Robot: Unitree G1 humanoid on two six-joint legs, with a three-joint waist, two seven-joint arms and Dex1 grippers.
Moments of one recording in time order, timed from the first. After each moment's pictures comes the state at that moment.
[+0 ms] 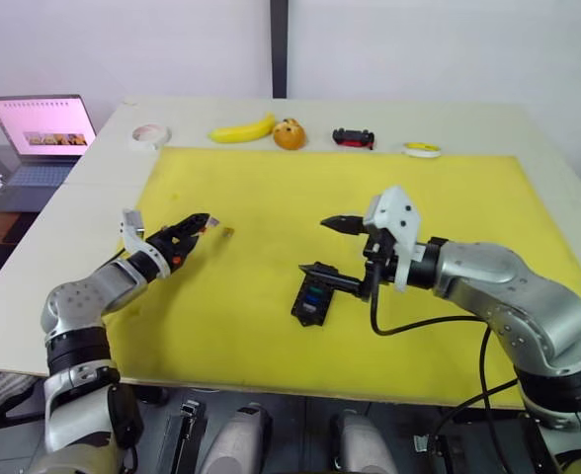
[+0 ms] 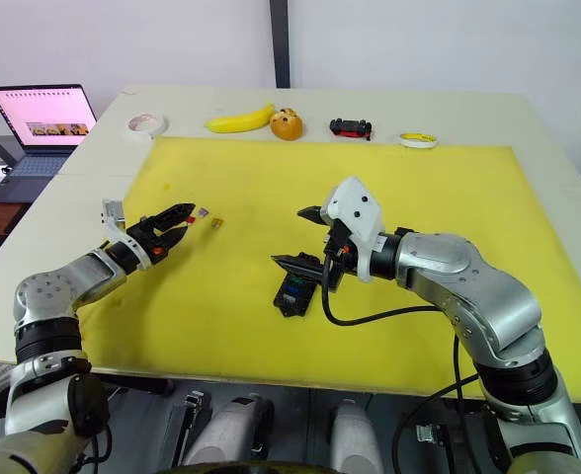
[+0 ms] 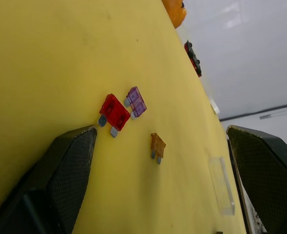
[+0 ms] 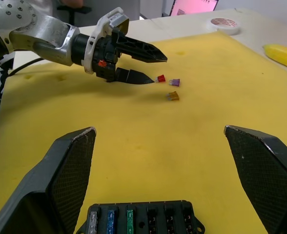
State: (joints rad) left arm -0.56 0.37 0.52 0.40 -1.01 1.06 -0.33; right arm -0.47 -0.66 0.07 -0.60 0.63 0.87 0.62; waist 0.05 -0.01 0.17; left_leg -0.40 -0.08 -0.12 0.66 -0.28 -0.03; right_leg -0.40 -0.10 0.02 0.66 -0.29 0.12
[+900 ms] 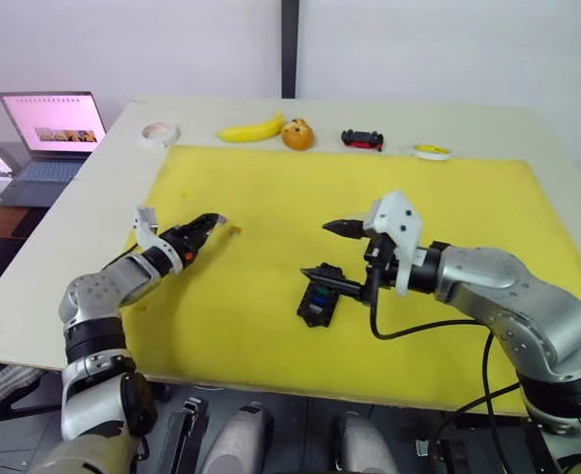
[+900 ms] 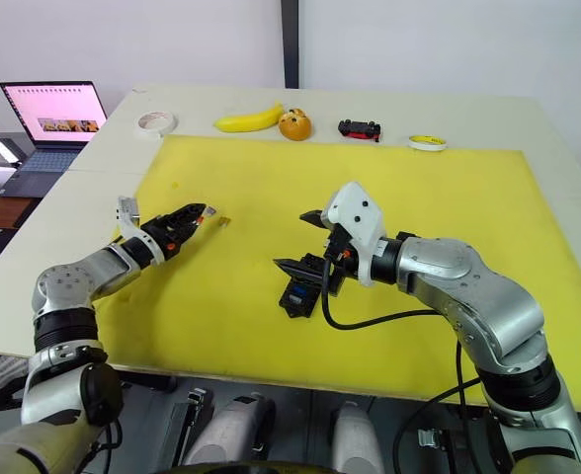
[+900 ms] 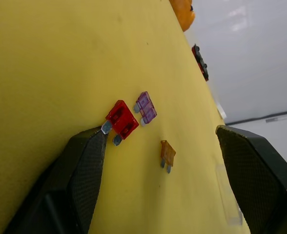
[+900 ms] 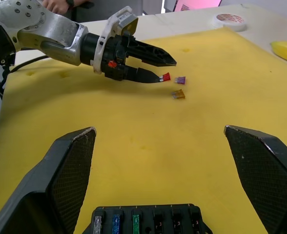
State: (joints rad) left arm -0.60 0.30 0.55 0.43 -0.93 1.04 -0.30; right arm -0.45 -0.67 0.06 -0.63 0.63 0.89 0.61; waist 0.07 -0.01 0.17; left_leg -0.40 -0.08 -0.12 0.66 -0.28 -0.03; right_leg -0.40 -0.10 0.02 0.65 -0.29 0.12
